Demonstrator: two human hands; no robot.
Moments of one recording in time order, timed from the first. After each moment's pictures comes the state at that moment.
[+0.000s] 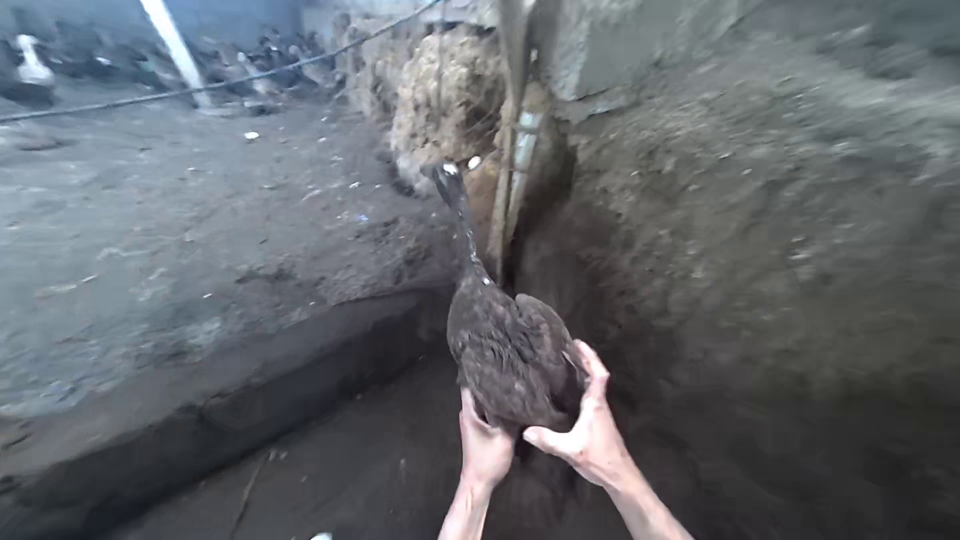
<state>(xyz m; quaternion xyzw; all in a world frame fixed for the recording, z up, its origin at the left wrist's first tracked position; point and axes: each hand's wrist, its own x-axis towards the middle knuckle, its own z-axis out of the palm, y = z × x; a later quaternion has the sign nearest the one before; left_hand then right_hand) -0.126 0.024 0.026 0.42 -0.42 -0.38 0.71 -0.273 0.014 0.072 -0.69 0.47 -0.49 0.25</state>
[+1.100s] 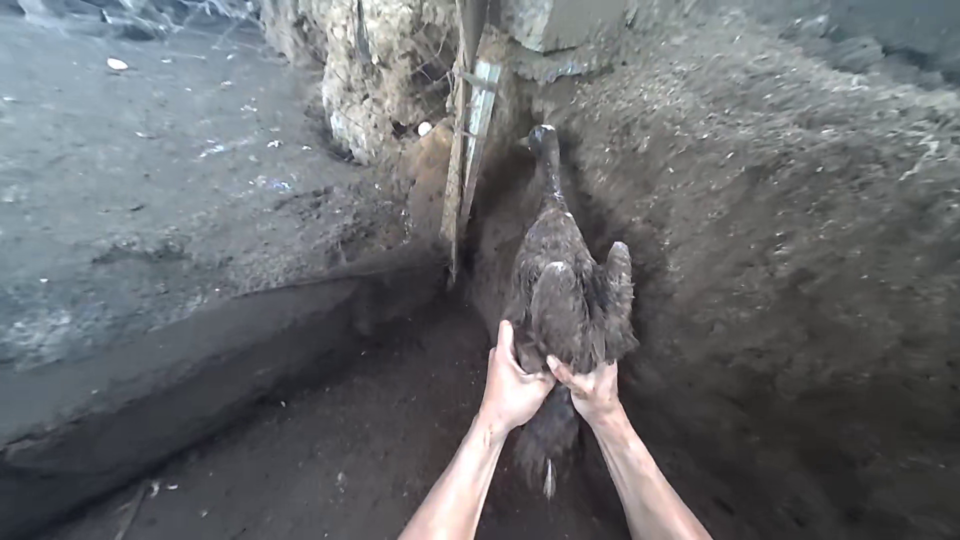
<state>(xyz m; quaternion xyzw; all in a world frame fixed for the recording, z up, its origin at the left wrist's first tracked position) -0.185 -0.063 0.053 0.34 -0.51 -0.50 0.62 -0.315 -0.062 0.051 -0.58 0.45 -0.63 0.24</state>
